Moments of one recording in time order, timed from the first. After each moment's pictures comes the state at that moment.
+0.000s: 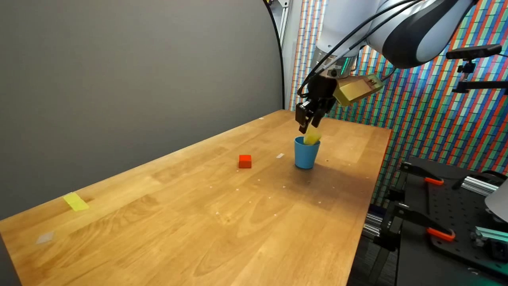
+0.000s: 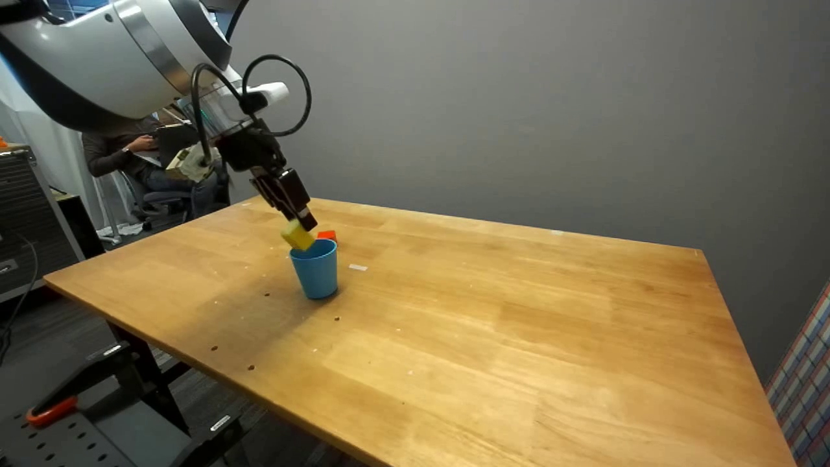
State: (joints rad) arm 0.25 0.02 -0.12 -2.61 -0.90 2.78 1.18
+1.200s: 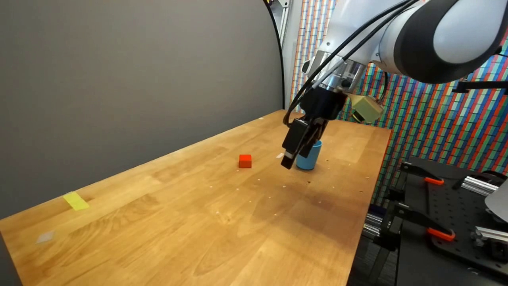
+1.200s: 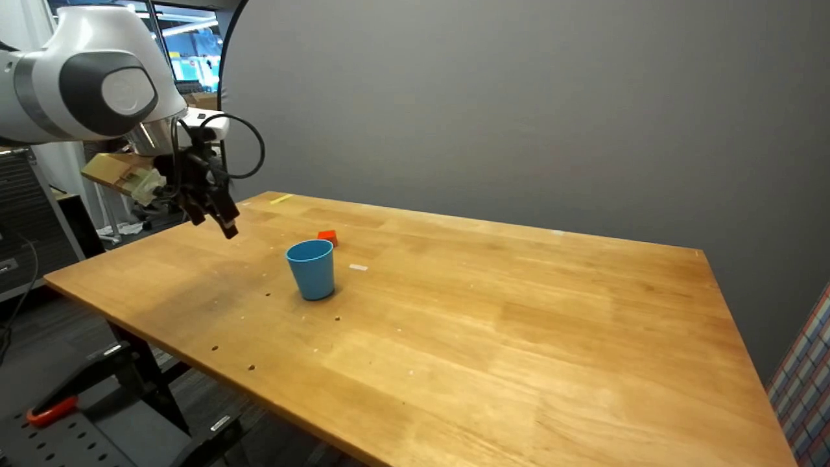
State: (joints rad) arm 0.20 0.09 0.28 -2.70 -0.03 3.08 0.44
